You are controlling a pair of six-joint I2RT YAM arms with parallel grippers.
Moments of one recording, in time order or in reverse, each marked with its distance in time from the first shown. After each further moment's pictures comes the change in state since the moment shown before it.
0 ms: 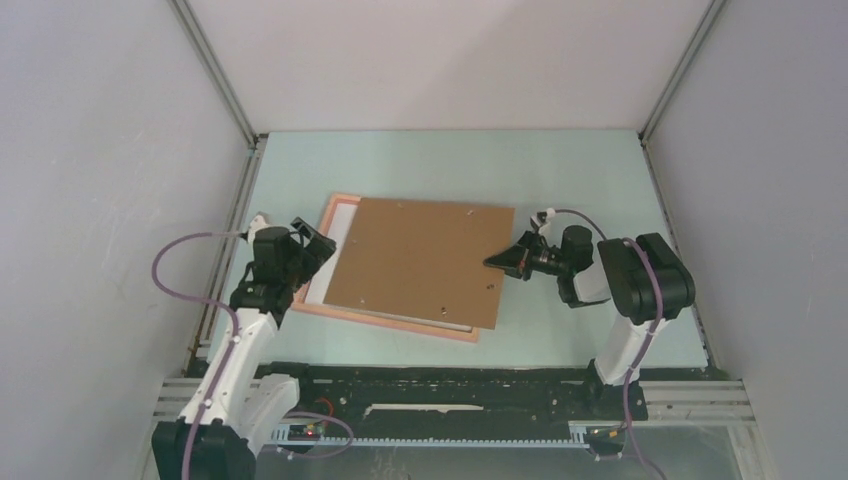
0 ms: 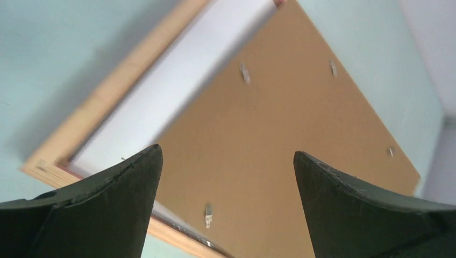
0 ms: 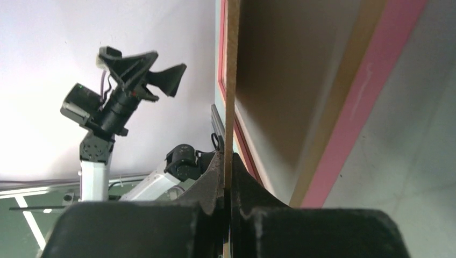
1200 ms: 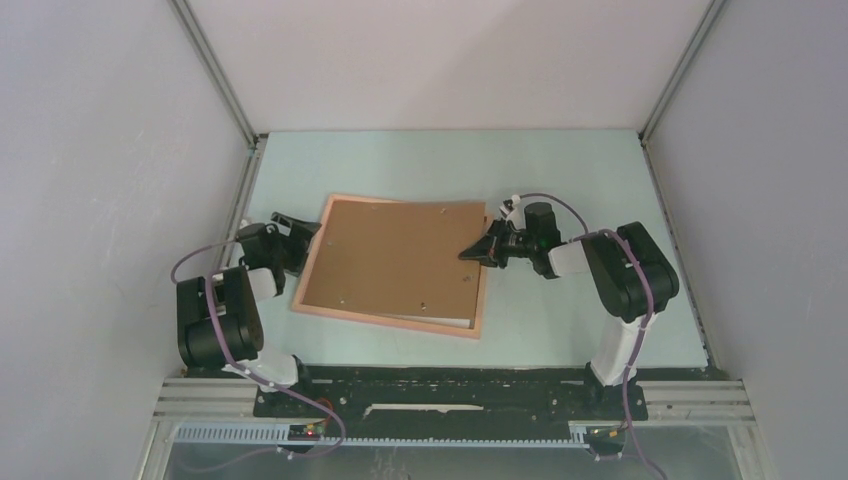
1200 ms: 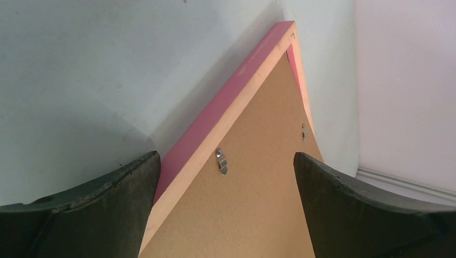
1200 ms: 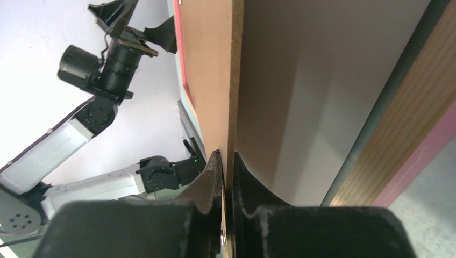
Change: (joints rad) left arm 0.330 0.727 -0.062 0.821 0.315 -0.161; right arm 0.188 0.060 0.305 -0.498 0.142 -0.168
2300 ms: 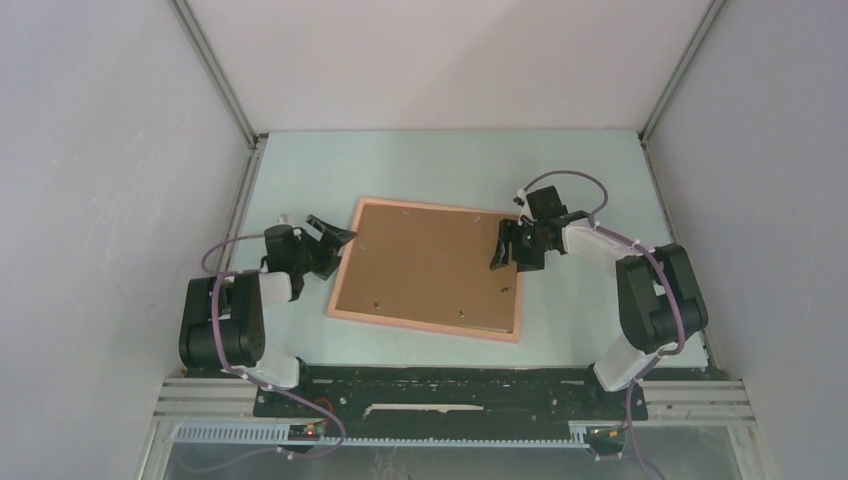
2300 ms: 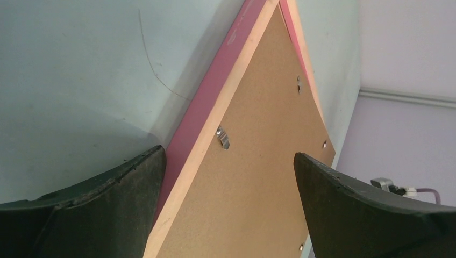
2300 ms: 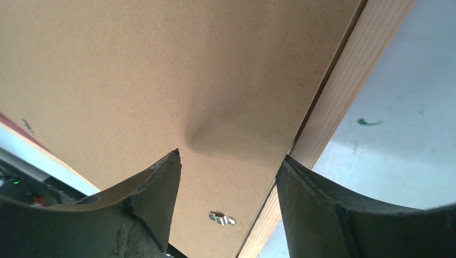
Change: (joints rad) left arm -0.166 -0.025 -0.056 0.029 0.109 0.009; right arm -0.011 -0.210 0.230 -1.005 0.500 -0.657
